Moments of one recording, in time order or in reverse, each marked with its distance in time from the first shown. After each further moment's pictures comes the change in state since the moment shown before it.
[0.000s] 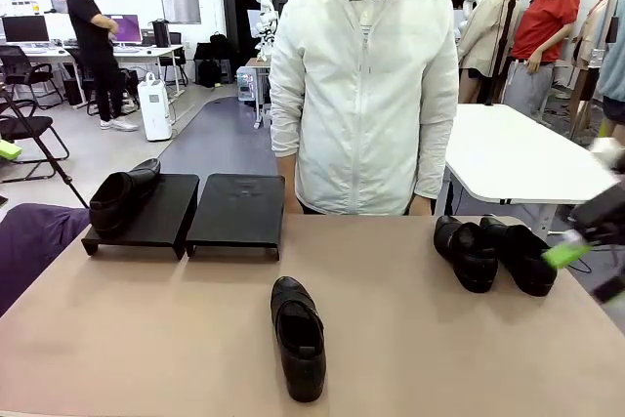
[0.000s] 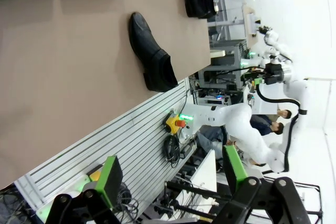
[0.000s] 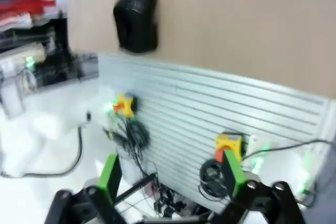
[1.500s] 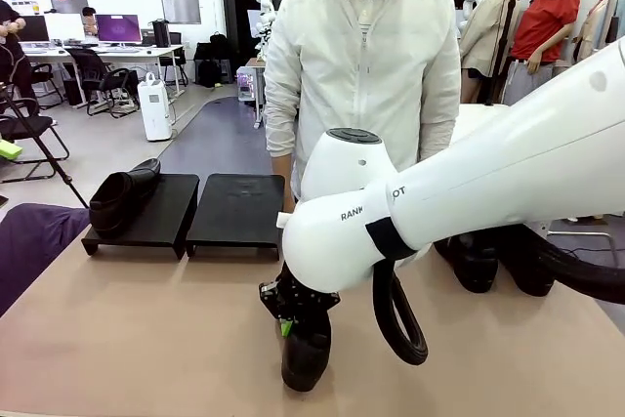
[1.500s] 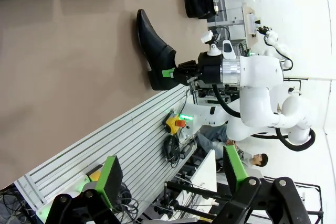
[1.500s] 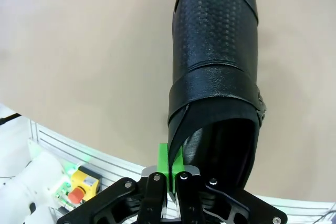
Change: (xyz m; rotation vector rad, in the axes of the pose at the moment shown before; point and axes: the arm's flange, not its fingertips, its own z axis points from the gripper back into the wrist) left arm 0.000 0.000 0.000 0.000 0.000 -0.001; right arm 0.082 0.216 -0.394 -0.454 0.035 0.214
